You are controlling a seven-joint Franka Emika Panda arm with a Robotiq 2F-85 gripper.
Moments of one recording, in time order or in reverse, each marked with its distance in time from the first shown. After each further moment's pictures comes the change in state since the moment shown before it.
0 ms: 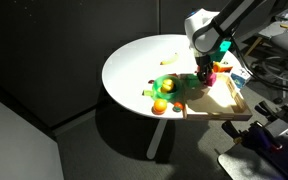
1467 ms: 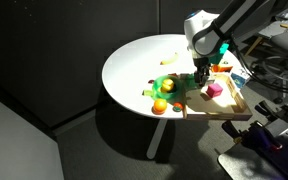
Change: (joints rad) arm 0.001 0.004 0.014 -0.018 -0.003 0.079 -0.003
